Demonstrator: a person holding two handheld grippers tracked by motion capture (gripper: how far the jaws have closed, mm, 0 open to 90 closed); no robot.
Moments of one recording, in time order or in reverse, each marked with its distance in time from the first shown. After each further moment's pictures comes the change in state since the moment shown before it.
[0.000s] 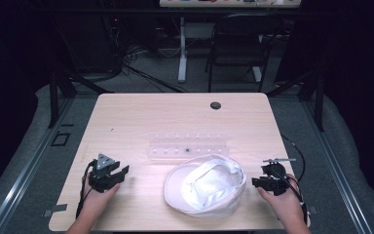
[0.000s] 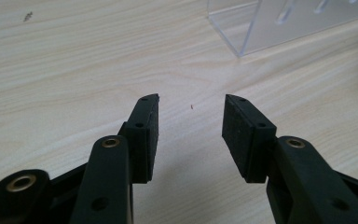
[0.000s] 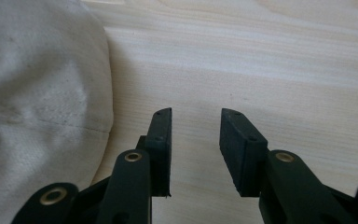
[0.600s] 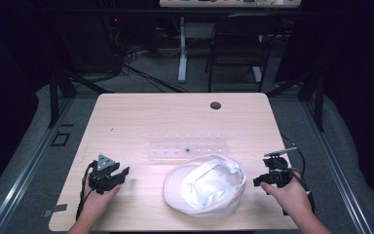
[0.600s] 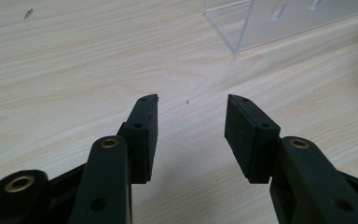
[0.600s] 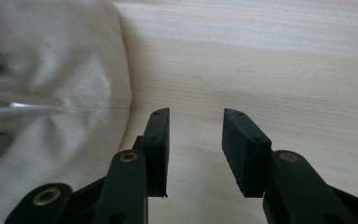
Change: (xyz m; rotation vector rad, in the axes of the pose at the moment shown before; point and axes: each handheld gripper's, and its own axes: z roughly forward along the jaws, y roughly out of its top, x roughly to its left) left arm -0.004 0.000 -0.004 0.004 0.006 -0.007; right arm 0.000 0.025 -0.017 0.207 0.048 0.057
